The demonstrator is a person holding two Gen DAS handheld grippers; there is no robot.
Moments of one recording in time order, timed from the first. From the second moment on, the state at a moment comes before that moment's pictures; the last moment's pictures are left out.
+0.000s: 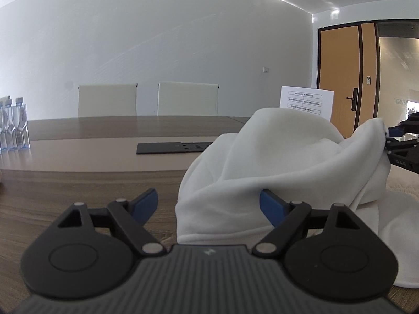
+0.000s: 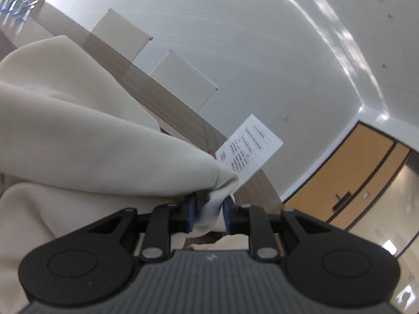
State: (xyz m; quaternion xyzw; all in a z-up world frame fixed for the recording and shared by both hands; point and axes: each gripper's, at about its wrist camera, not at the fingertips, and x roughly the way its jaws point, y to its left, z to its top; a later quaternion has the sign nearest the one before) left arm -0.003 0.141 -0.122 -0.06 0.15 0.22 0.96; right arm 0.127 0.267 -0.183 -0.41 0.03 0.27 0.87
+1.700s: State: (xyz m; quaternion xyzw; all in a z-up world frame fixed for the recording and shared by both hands) left arm -0.054 0.159 -0.118 -0.08 0.02 0.21 0.97; right arm 0.072 0.390 -0.070 -0.39 -0.19 0.30 0.85
